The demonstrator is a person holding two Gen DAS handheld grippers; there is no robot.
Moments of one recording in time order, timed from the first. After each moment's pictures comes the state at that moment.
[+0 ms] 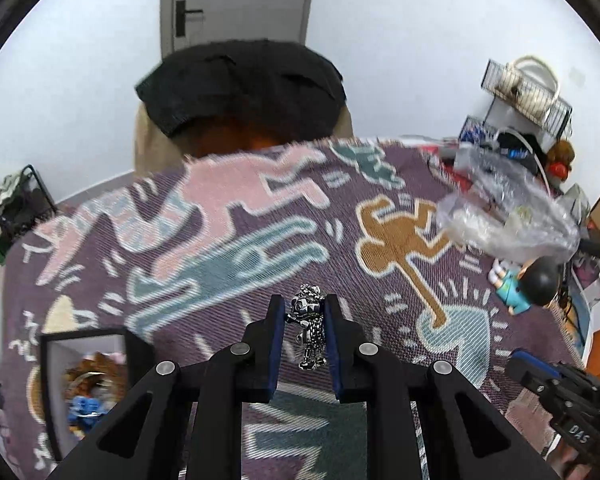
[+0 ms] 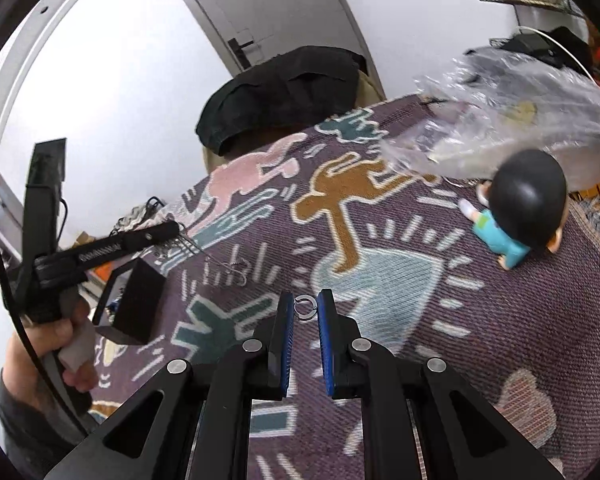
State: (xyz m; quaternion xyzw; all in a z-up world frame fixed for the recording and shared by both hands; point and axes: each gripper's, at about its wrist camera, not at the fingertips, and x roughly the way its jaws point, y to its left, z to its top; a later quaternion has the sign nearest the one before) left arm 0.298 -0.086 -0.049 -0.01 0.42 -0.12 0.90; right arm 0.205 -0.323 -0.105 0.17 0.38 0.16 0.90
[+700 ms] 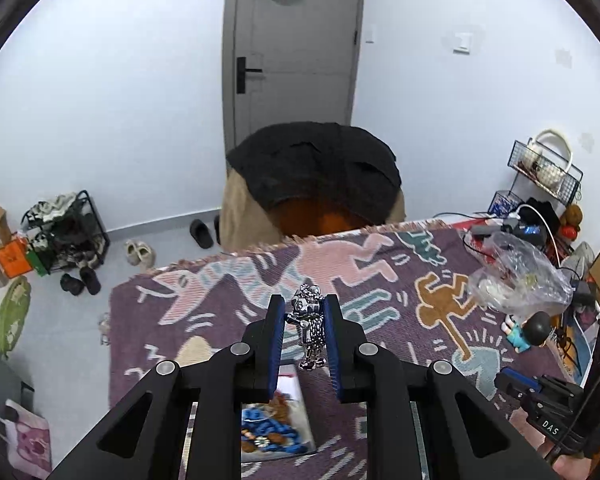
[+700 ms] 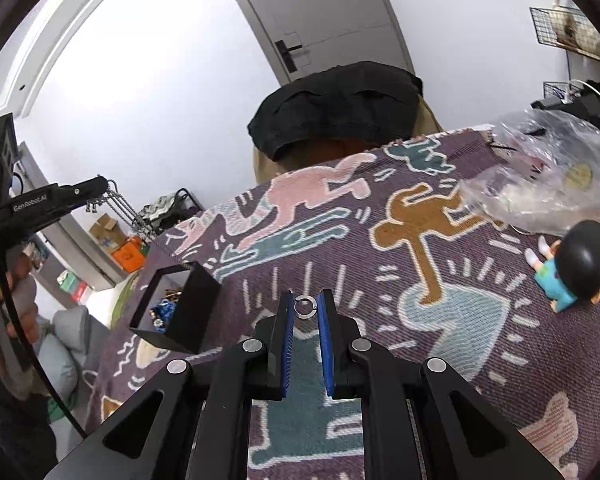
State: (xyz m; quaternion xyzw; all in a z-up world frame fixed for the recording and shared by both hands) left arm 0.251 0.023 0.054 -0.02 0.34 -0.05 0.94; right arm 0.202 -0.261 -0.062 0.14 0.35 0.21 0.90
